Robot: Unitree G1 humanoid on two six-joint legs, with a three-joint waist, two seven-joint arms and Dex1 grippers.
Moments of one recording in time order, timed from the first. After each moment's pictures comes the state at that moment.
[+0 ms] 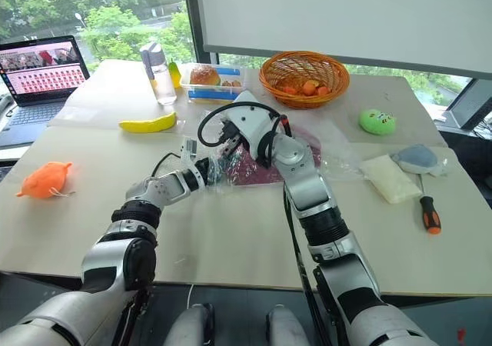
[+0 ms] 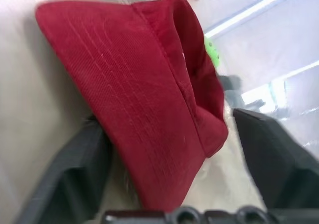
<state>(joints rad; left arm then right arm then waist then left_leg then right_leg) -0.97 0.16 0.37 1.00 -0.47 0.65 -0.74 -0.85 -0.17 0.20 0.11 -0.09 0.38 0.52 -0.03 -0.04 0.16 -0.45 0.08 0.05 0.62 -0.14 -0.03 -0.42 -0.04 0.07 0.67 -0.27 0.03</state>
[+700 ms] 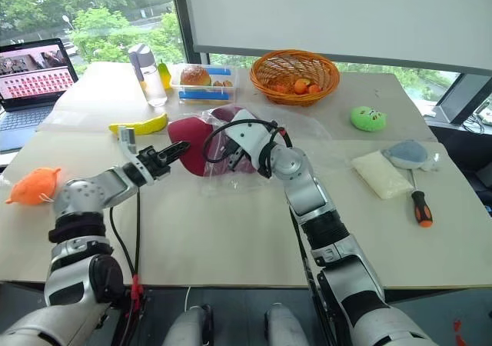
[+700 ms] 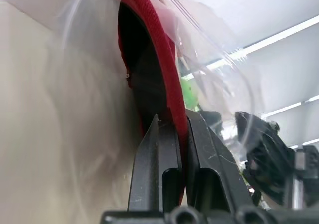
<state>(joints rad) -0.70 0.36 0.59 0.35 -0.81 1.17 -0.54 -0.82 -0.20 0.27 0.23 -0.15 0.23 0.50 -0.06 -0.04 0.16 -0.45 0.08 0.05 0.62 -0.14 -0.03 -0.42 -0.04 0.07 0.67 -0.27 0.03</state>
